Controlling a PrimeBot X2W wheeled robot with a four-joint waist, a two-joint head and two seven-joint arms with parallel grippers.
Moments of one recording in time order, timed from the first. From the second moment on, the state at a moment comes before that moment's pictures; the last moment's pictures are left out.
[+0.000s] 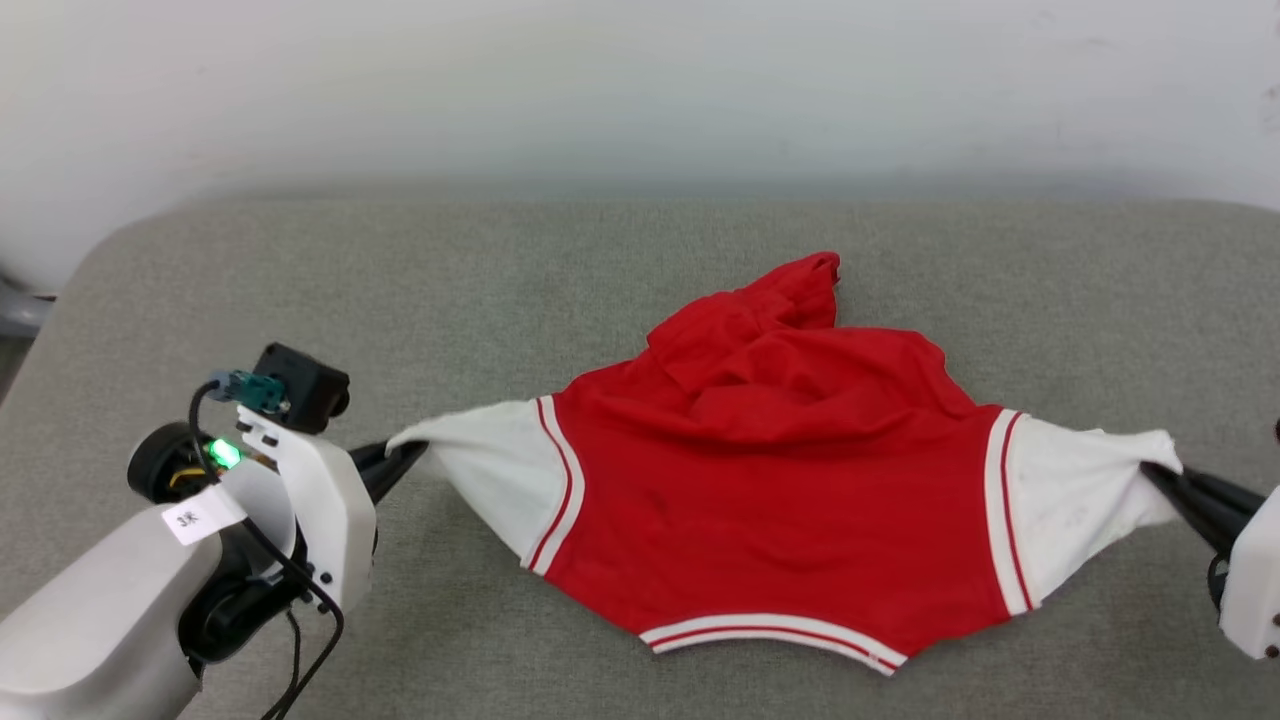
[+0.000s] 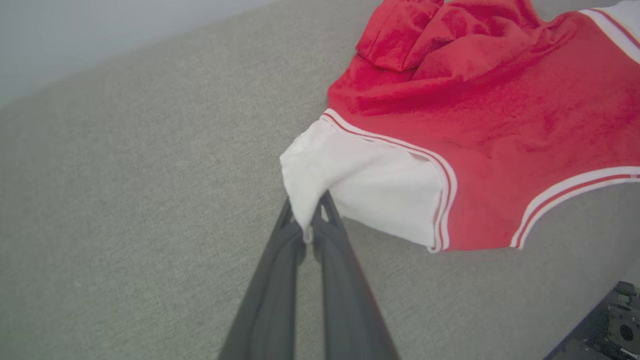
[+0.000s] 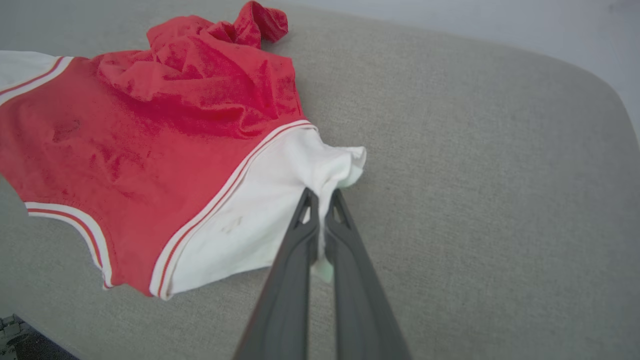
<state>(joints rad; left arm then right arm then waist) -0.58 0.75 -0.83 0.24 -0.94 -0.11 0.27 -0.15 -0.70 0.20 0.03 0.73 0.13 0.46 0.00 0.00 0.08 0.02</state>
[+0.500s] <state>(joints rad) -0.68 0.82 -0.65 -0.14 -0.86 0.07 0.12 -0.25 -0.64 -0.02 -0.22 0.71 0.13 0.44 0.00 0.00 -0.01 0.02</state>
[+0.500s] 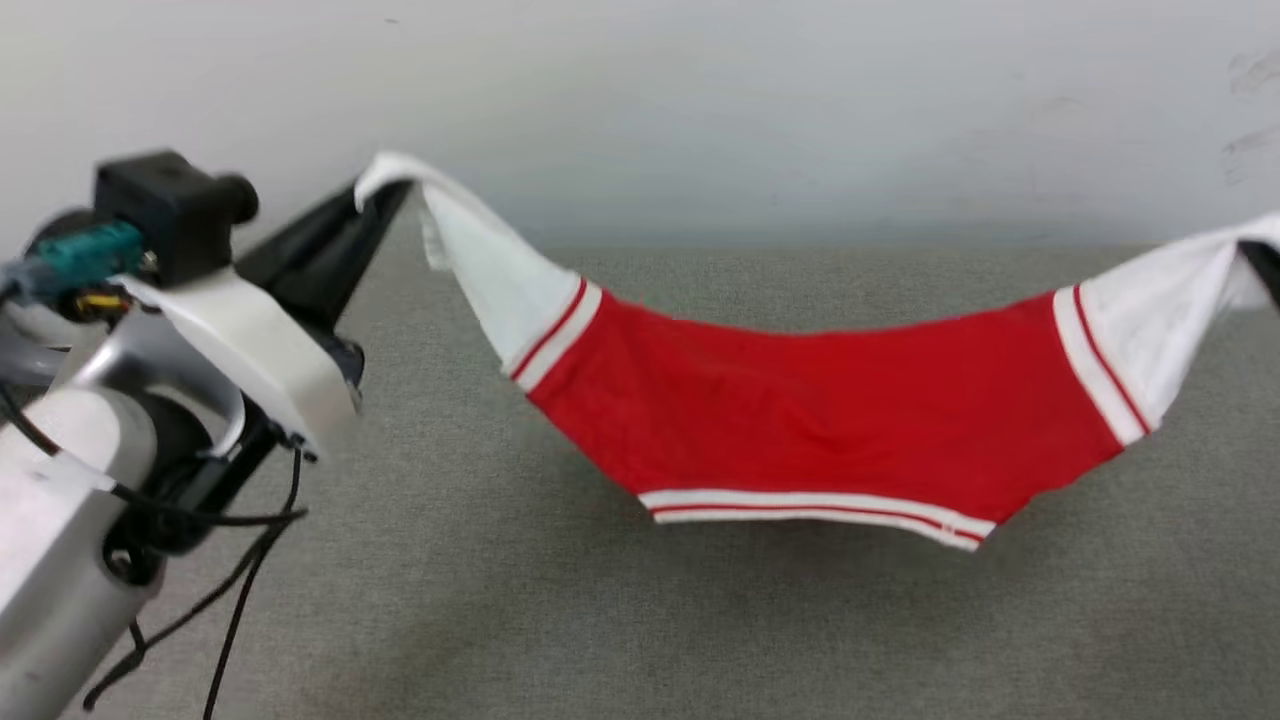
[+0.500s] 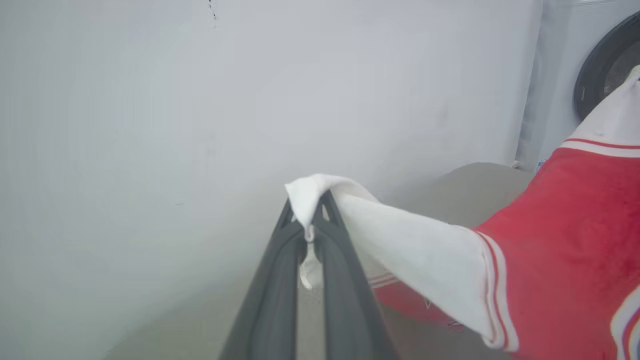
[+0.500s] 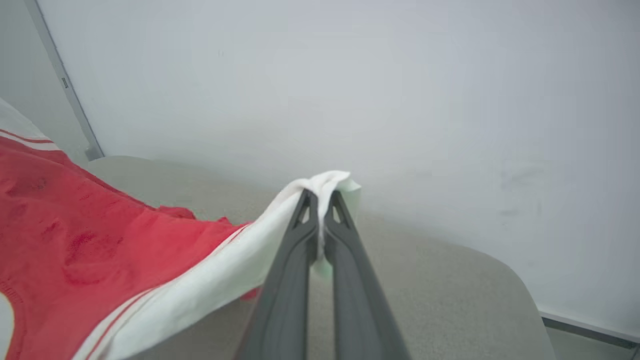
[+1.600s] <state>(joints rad) -1.61 0.52 -0.56 0.46 -0.67 -0.03 -0.01 -1.39 -0.56 0.25 0.30 0.45 0.13 0.29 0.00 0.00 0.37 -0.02</state>
